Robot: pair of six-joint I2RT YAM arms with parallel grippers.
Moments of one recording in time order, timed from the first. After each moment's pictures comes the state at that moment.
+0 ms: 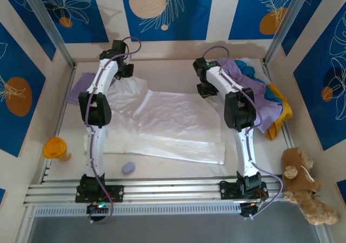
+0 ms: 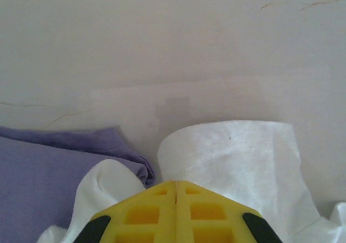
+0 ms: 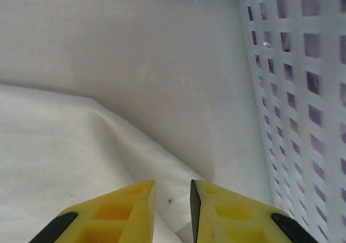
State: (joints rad) left arm -0.13 2.49 2.47 -1.06 0.01 -0.04; right arm 0.32 2.32 2.02 -1.17 0.32 0.16
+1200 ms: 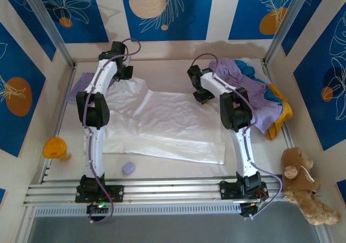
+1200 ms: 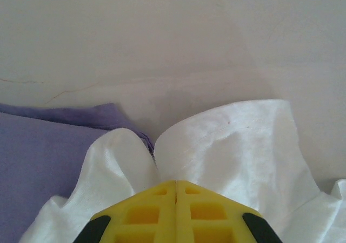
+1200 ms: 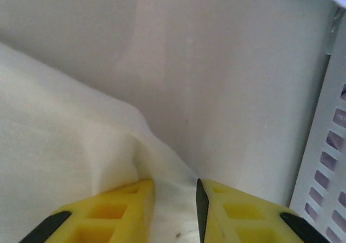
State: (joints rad) left arm -0.13 2.42 2.35 -1.05 0.01 -0.04; right arm 0.37 2.34 1.92 -1.07 0.37 -0.04
